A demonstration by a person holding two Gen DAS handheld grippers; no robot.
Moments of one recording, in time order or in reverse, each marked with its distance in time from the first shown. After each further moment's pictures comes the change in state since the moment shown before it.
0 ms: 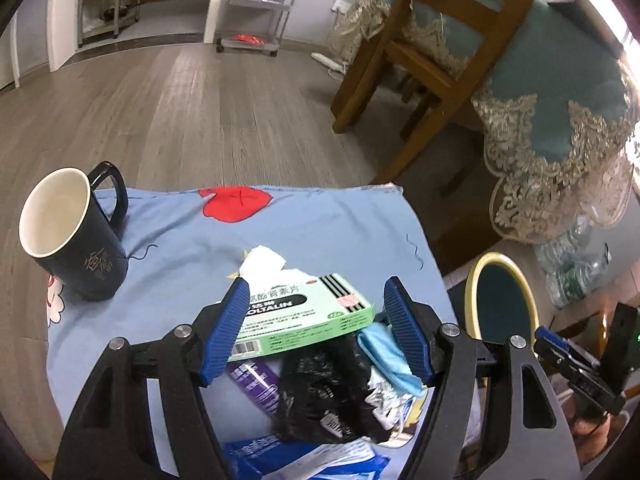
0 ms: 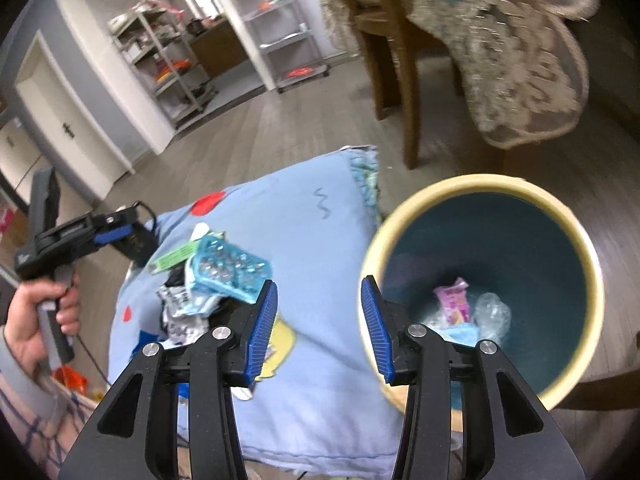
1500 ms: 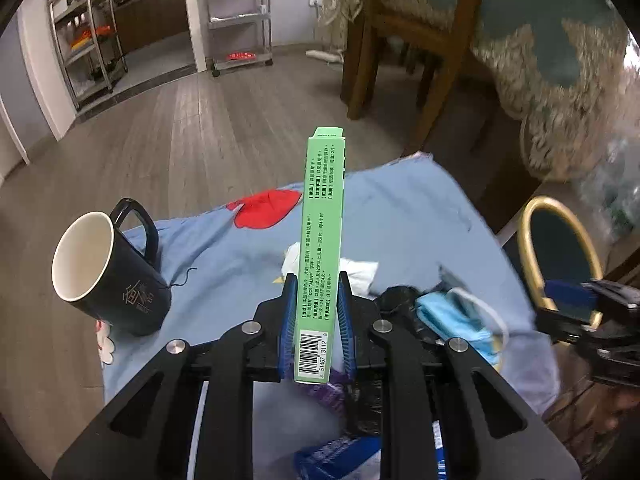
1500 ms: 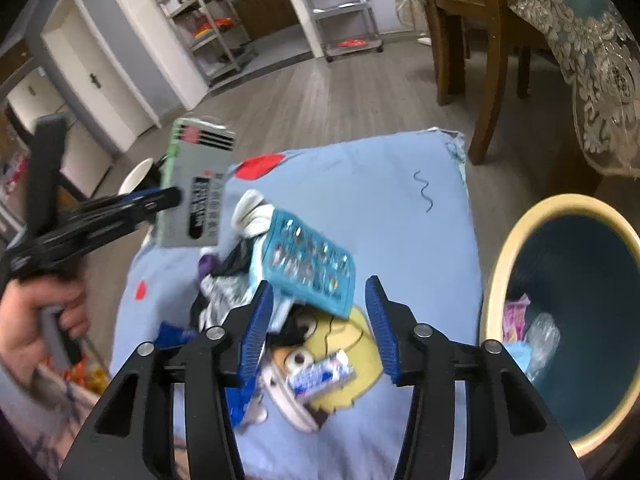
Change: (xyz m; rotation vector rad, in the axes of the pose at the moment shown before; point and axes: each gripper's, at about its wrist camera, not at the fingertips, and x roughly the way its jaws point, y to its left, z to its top) left arm 0.003 -0.012 -0.012 0.217 -0.013 0.167; right arm 0.068 0.080 0.009 -0.117 0.094 0.047
